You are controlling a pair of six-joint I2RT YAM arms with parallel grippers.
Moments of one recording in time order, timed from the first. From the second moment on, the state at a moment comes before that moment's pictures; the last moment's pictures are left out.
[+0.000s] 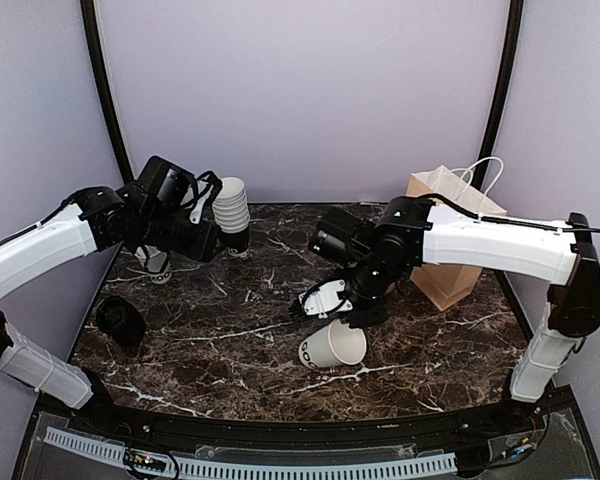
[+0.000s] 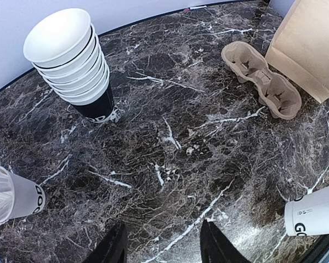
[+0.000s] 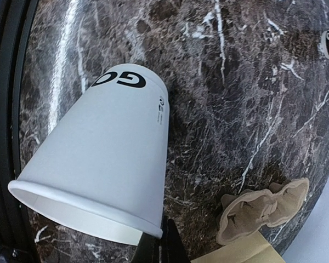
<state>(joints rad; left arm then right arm) -0.70 1.33 1.26 -0.72 -0.16 -0.20 1.10 1.72 1.55 -1.12 0.09 -0.74</state>
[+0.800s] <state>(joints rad) -0.70 1.31 1.17 -0.71 -0.06 -0.18 1.06 1.81 1.55 -1.42 0.25 -0.81</state>
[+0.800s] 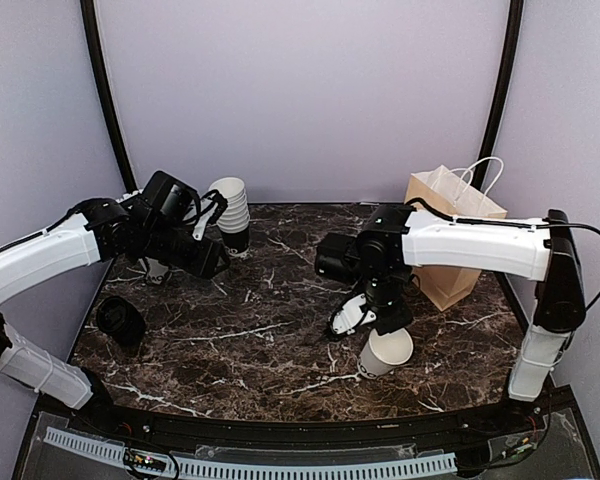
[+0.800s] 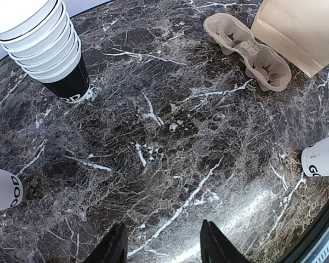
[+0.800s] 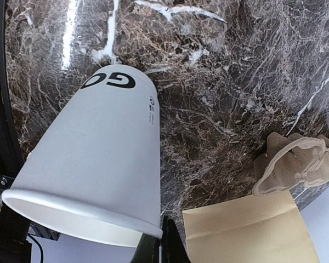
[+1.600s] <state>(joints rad) -0.73 1.36 1.20 -0.70 0.04 -0.19 0.98 1.80 1.73 -1.41 0.13 -0.83</state>
